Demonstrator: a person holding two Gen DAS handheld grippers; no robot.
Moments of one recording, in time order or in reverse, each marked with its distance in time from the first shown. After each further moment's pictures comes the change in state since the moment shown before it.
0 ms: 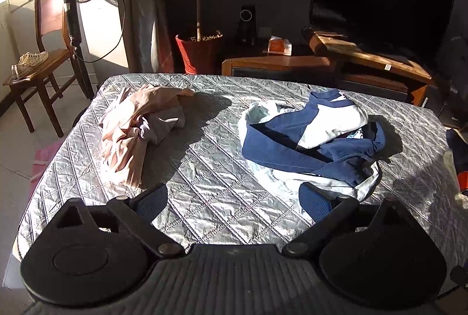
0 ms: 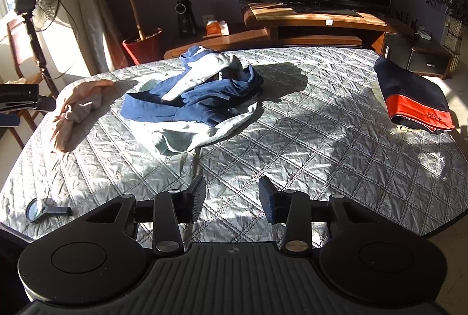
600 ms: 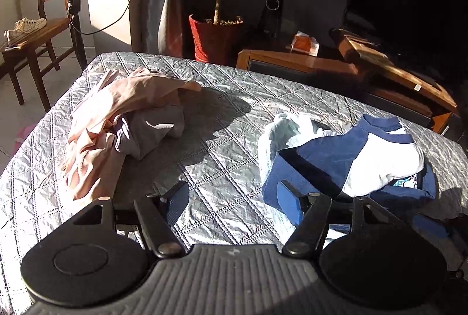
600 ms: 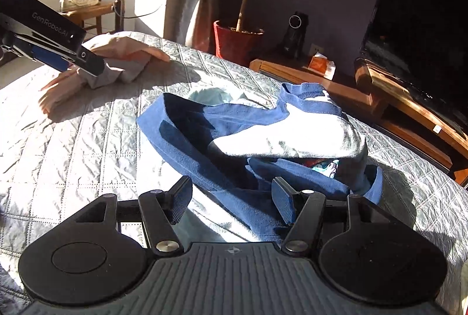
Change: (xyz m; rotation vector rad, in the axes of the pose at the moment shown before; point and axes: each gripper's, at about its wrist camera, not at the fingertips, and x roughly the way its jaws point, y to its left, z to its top) left arm 0.138 0.034 0.034 -0.134 0.042 0.049; right arm 0.220 0.103 0.081 -0.559 -0.042 0.188
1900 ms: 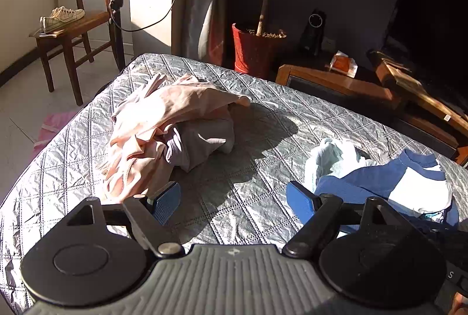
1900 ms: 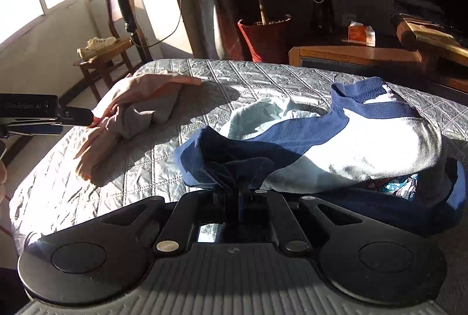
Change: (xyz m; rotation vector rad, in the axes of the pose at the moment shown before) left arm -0.001 0.048 0.015 -0.145 -0.034 0.059; right arm 0.011 -0.037 0.063 0.352 -0.056 0.318
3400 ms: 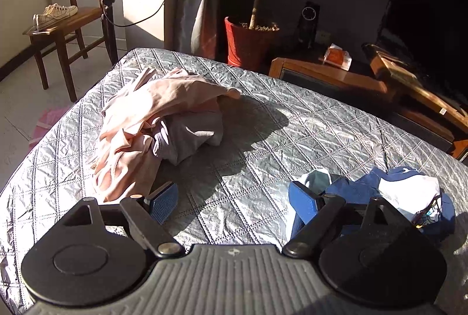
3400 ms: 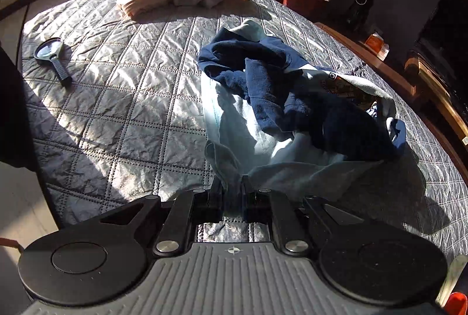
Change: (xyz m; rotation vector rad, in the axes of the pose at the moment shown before) left arm 0.002 -0.013 -0.002 0.016 0.021 -0.023; right arm -0.120 0.027 -0.153 -0.601 0.405 -0.240
